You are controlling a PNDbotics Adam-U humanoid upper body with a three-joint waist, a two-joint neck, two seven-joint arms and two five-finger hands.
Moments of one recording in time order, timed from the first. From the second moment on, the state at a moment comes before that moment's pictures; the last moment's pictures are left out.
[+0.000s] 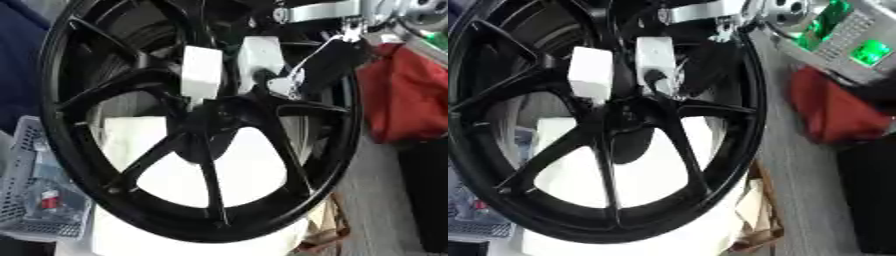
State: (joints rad) left arm -0.36 0.41 0.07 -1.98 0.54 0.01 0.00; right arm -0.98 -0.99 0.62 -1.99 0.18 0.46 0.75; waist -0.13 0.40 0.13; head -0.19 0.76
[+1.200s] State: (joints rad) left arm -0.36 0.40 0.07 -1.98 0.53 0.02 -0.01; right arm -0.96 -1.00 0.61 -1.99 0.15 0.50 0.70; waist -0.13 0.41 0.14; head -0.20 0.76
